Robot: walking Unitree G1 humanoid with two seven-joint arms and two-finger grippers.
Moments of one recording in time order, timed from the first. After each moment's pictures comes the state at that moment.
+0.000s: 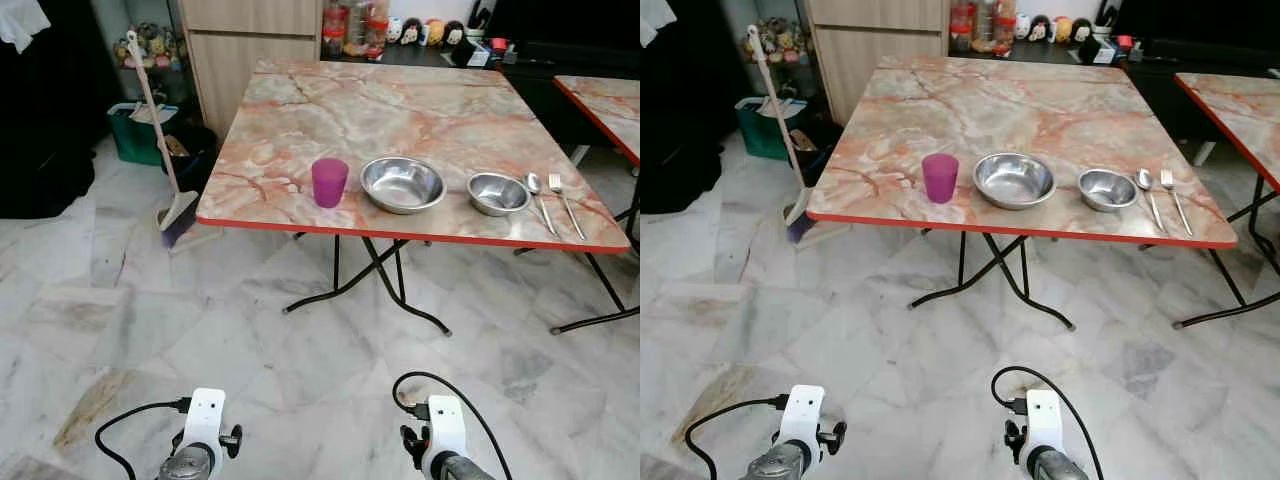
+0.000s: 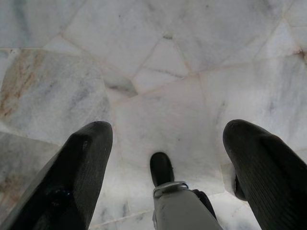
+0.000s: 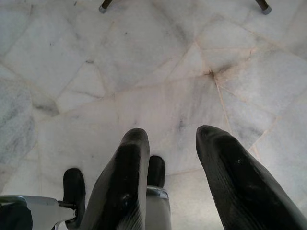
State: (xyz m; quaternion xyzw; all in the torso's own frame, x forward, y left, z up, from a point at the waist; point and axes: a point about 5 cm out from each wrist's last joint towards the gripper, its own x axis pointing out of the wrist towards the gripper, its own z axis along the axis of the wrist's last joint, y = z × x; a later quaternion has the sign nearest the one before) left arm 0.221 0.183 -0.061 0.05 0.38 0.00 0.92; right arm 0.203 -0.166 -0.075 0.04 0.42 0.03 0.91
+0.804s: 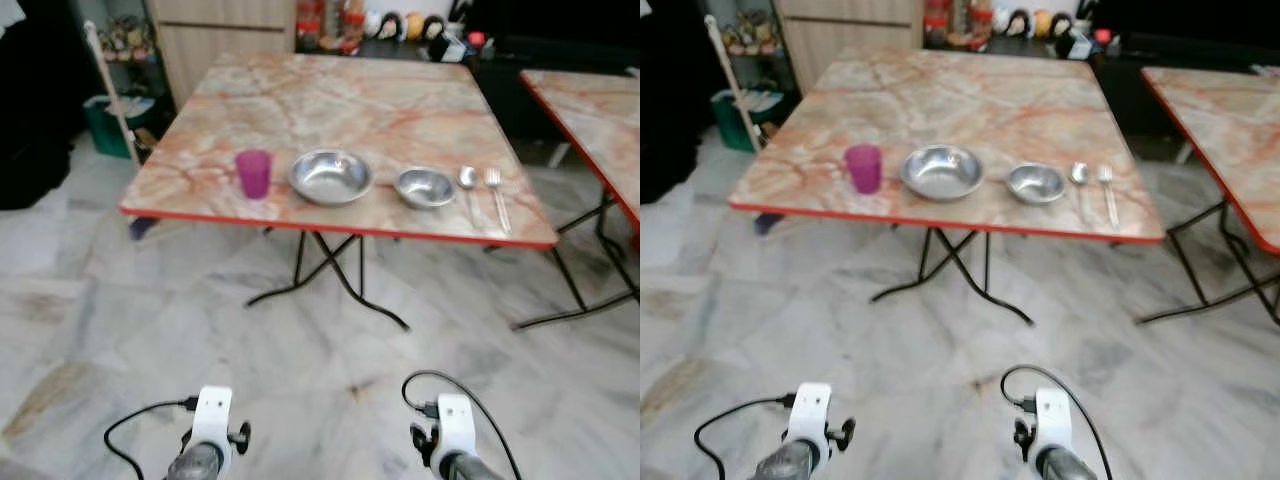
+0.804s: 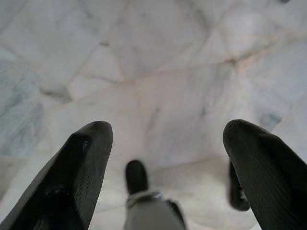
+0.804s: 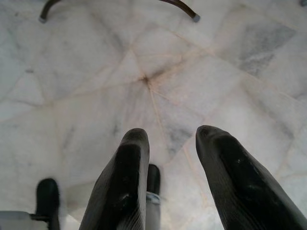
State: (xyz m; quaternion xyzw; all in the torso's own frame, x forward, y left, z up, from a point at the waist) left arm 0.229 0.171 -0.057 0.03 0.36 0.00 0.93; right arm 0.206 -0.179 -0.072 0.04 0.41 0.01 0.91
